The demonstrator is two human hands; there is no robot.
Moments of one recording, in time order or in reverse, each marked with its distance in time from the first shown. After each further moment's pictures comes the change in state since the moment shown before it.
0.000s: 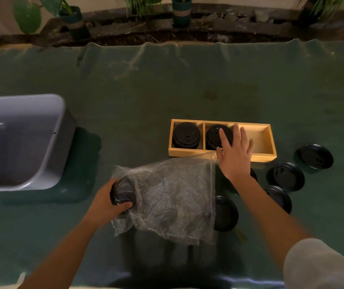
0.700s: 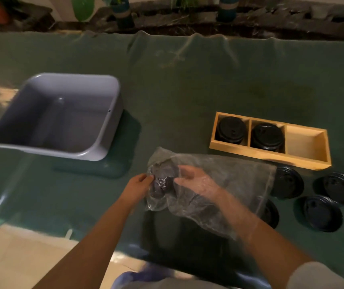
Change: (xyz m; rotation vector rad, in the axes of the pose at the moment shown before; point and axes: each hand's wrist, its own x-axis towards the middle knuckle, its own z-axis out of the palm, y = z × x) left_hand -0.016 -0.014 -0.007 -0.551 0.053 -0.305; right_hand -0.078 -0.161 0.025 1.034 -0.904 -0.130
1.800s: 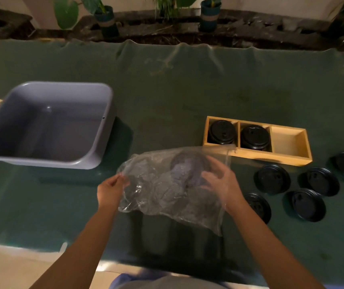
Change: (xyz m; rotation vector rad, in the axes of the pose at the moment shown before) left_hand 0.019 -0.017 -0.045 -0.149 0.371 0.093; right_hand -0.051 -0.007 -0.017 0.334 0.538 -0.017
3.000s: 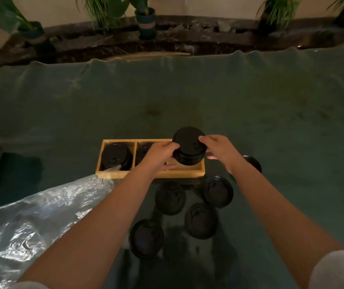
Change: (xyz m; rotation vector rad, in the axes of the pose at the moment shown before) left_hand -0.179 0.197 0.378 0.119 -0.750 -0.096; right_hand 0.105 -0.067 -0.322 -0.216 0.115 0.089
